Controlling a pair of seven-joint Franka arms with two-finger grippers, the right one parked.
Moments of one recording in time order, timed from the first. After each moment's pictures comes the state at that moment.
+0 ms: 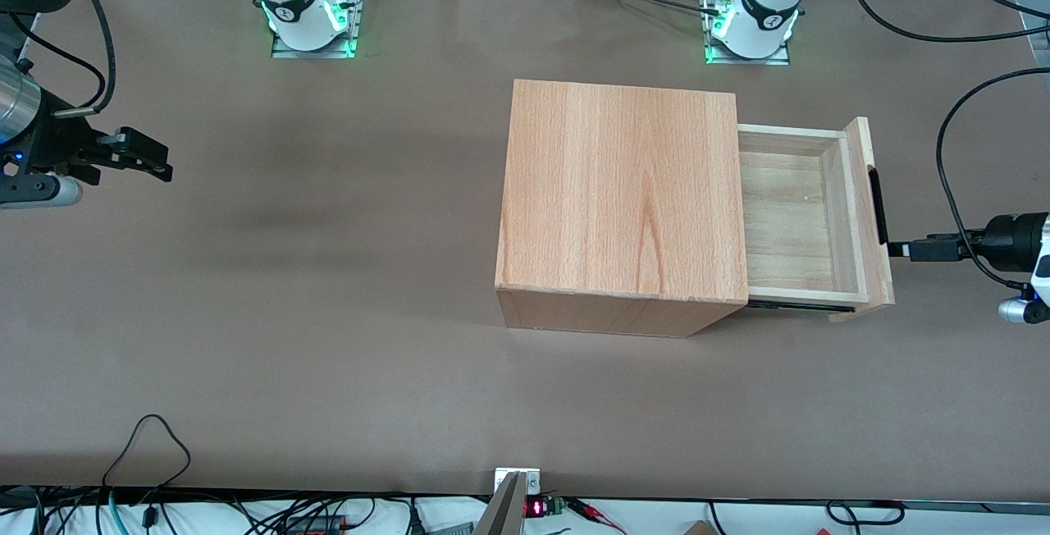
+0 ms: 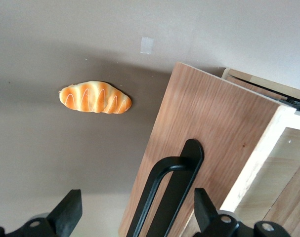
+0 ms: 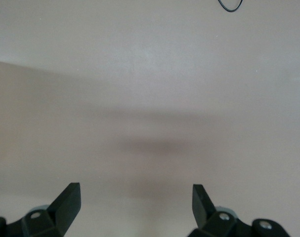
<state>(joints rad) 0.29 0.54 -0.04 -1.26 -0.30 1.45 0.04</state>
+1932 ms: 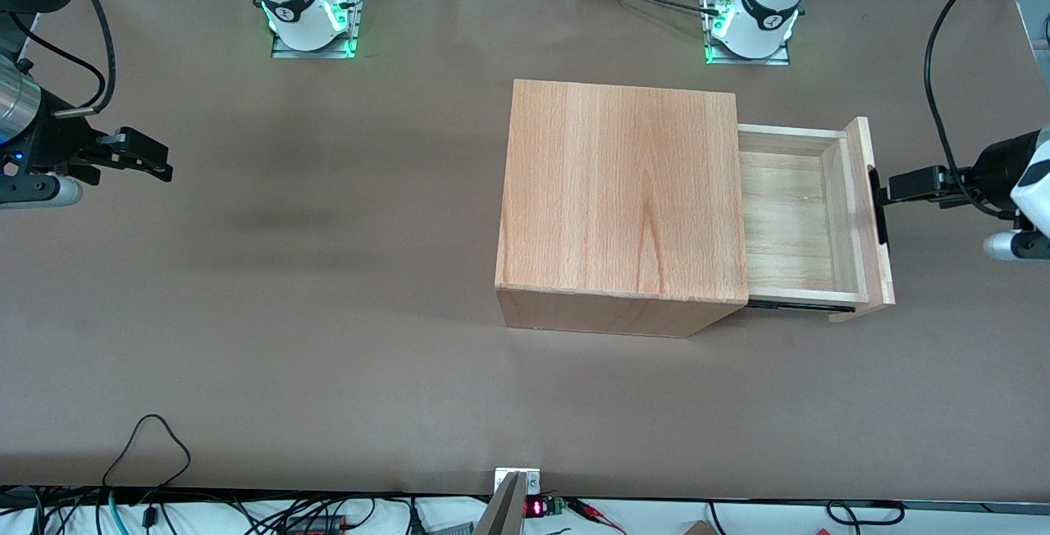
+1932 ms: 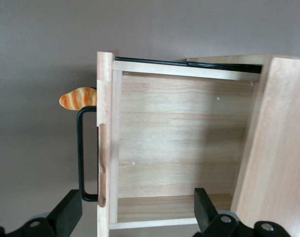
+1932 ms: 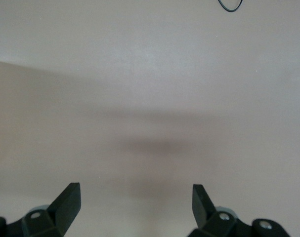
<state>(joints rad) 0.07 0.33 -0.05 -1.17 -0.16 1.34 -0.02</state>
